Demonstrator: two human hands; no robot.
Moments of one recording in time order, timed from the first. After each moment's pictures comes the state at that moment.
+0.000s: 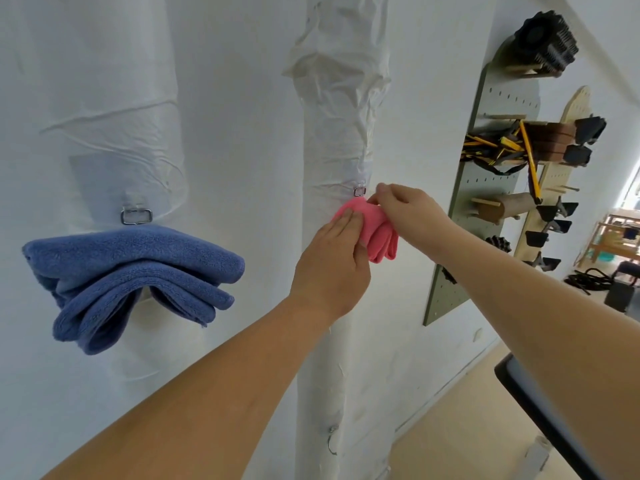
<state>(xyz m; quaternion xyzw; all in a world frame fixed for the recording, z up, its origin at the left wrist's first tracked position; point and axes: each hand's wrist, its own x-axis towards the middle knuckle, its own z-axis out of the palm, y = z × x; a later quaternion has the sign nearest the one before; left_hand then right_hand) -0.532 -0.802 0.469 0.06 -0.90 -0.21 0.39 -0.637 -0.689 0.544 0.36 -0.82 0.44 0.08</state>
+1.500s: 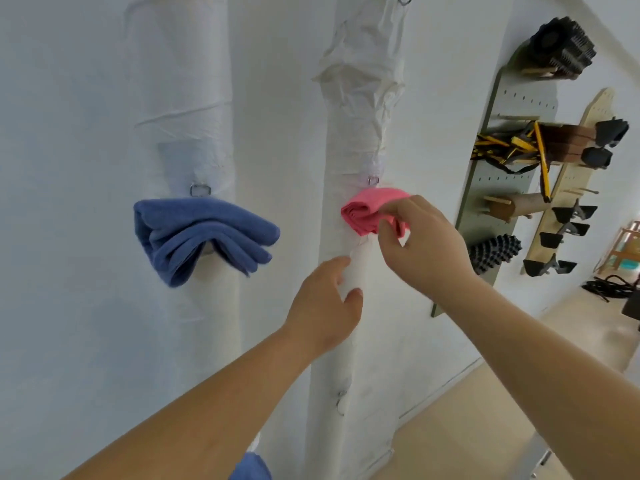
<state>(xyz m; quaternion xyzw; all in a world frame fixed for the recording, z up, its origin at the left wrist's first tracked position) -0.431 -0.771 0.423 0.15 -0.84 -0.42 0.29 -0.538 -0.648 0.502 0.40 -0.80 0.34 0.30</state>
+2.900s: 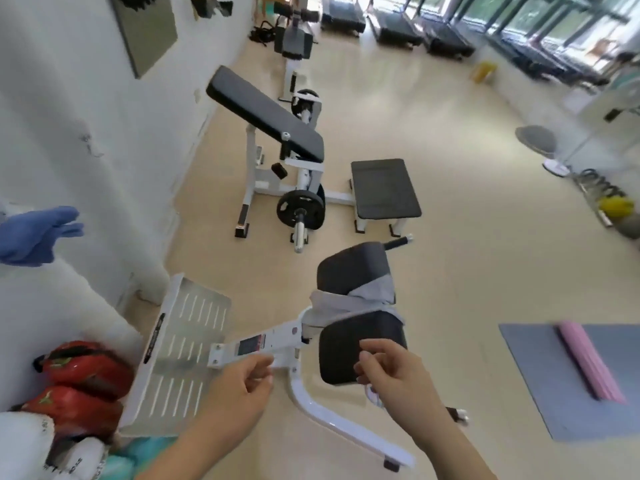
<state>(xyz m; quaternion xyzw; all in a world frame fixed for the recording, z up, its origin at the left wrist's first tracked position) 0.093 -0.630 0.113 -0.01 -0.81 -0.51 -0.28 0.173 -0.391 0.184 -0.31 -0.80 0.51 -0.07</state>
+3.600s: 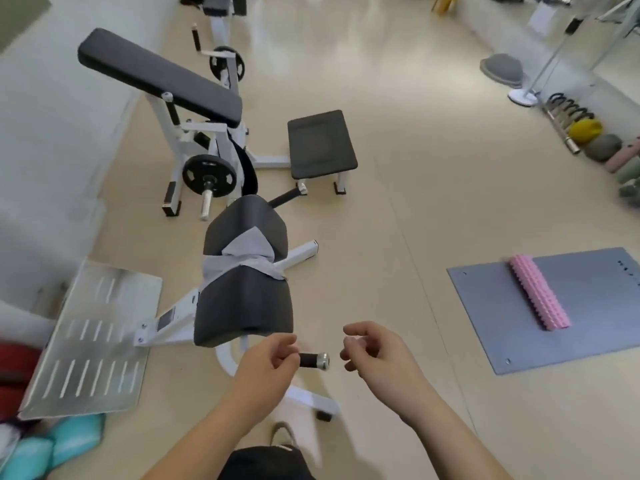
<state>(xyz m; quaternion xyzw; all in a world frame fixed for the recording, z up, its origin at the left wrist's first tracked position) 0.304 -0.225 0.084 -0.05 -0.82 -0.46 -0.34 0.398 -0.040 0.151 -0.34 -0.76 0.54 -0.09</state>
